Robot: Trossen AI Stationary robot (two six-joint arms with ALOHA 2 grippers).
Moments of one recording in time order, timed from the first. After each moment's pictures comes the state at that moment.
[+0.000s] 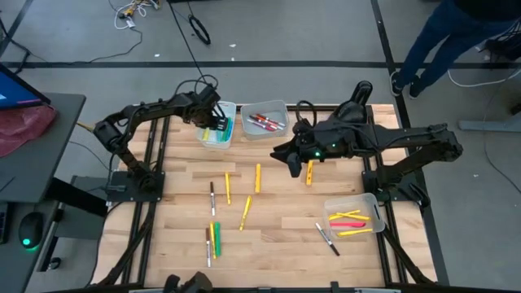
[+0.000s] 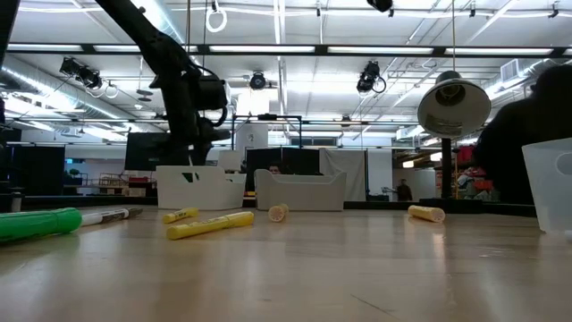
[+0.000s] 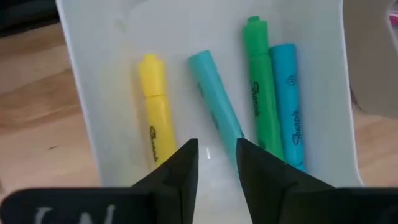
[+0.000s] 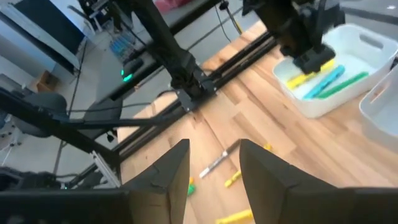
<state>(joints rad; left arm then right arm) 0.78 1.66 1.05 -0.62 -0.05 -0.48 0.07 1.36 1.39 -0.46 0.17 0.66</state>
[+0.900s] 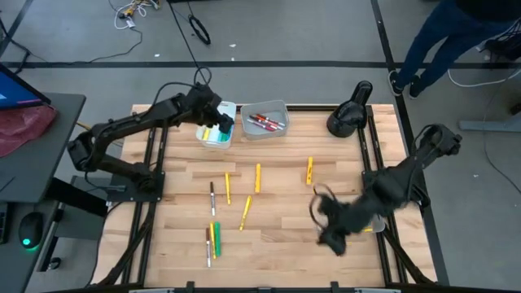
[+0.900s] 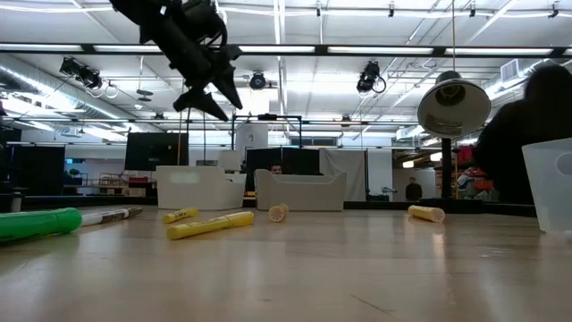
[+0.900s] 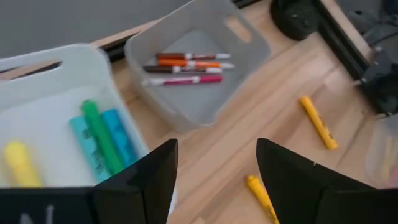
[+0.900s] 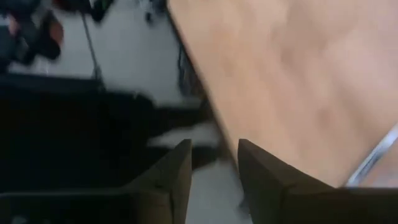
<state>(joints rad) 0.60 1.34 1.05 -0.46 0.09 -0.46 0.65 1.33 1.29 -0.75 0.02 1.23</state>
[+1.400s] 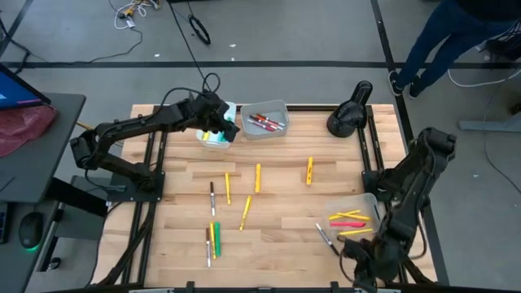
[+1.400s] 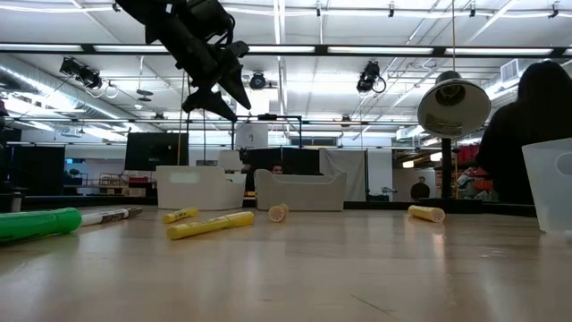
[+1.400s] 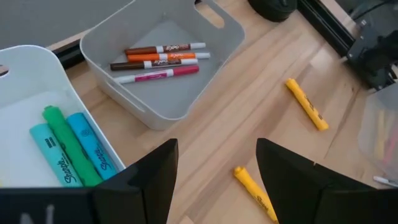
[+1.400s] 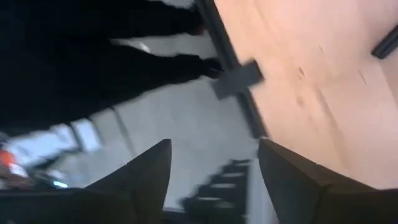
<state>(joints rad) 0.50 1.37 1.05 -0.42 0.07 -0.43 1.06 1.41 0.92 -0.39 -0.04 1.57</state>
